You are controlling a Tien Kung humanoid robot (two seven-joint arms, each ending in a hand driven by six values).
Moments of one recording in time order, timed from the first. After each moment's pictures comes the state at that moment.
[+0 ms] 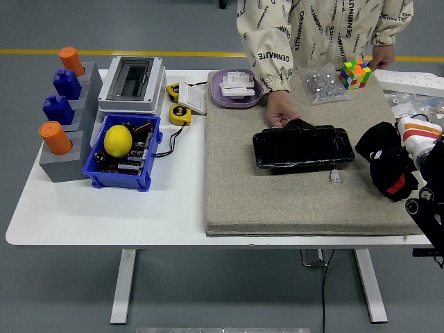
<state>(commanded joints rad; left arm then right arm) -0.04 0.24 -1.30 -0.21 1.02 0.03 0.15 0.50 -0.34 1.05 1.13 -2.15 0.02 -0.52</state>
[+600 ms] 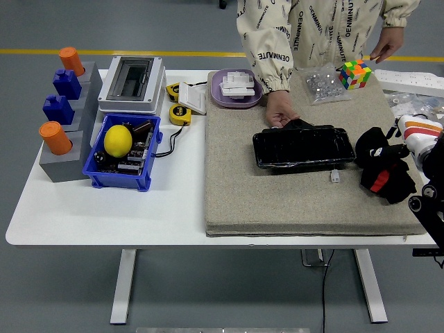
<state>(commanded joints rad) -0.04 0.24 -1.31 -0.21 1.02 0.03 0.15 0.51 -0.35 1.06 1.13 -2.15 0.03 -0.50</state>
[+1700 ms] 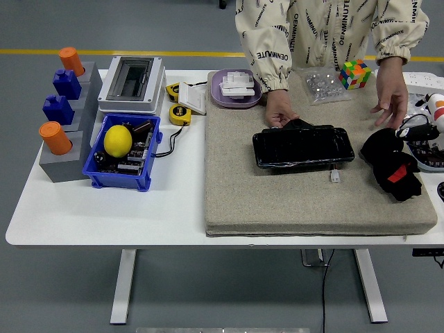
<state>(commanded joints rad) -0.05 0.24 -1.32 -0.21 1.03 0.03 0.15 0.51 -0.45 1.12 1.21 -2.14 0.06 -0.50</state>
